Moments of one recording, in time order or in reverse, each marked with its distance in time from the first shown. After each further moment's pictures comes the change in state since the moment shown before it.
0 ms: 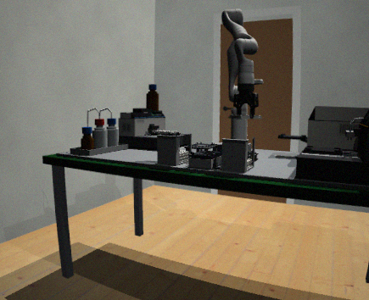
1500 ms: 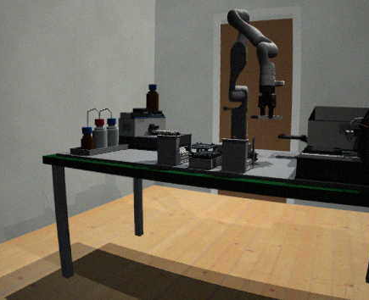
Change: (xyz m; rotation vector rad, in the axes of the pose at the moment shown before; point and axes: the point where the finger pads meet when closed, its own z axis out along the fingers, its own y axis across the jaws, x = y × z) arm 0.126 0.010 0.000 0.000 0.000 0.342
